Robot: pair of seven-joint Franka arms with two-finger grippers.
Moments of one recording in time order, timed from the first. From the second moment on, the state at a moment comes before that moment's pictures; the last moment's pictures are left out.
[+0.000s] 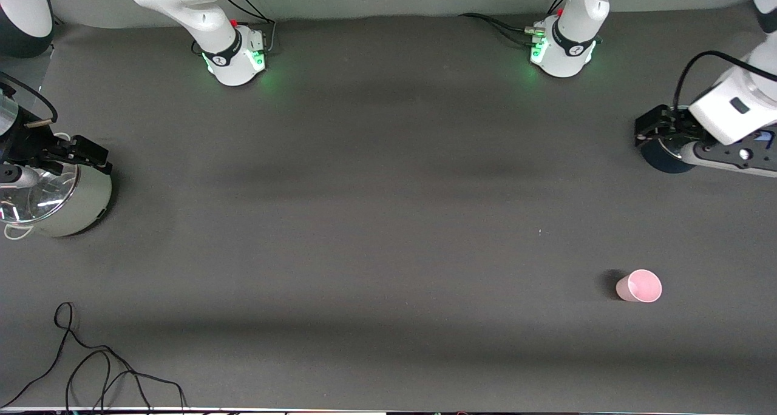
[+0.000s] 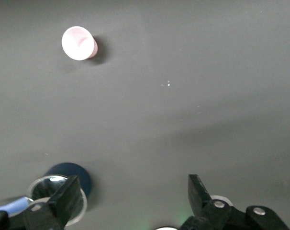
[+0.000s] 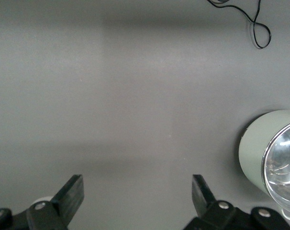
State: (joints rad) left arm -0.05 0.00 0.00 -1.63 0.00 1.55 0.20; right arm 0.12 -0.05 -0.17 -1.75 -0.03 1.72 -0.04
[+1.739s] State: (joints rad) left arm 0.55 0.65 0.00 -1.61 -0.87 1.91 1.96; right arm 0.12 -0.05 -0.17 -1.75 -0.03 1.72 -0.04
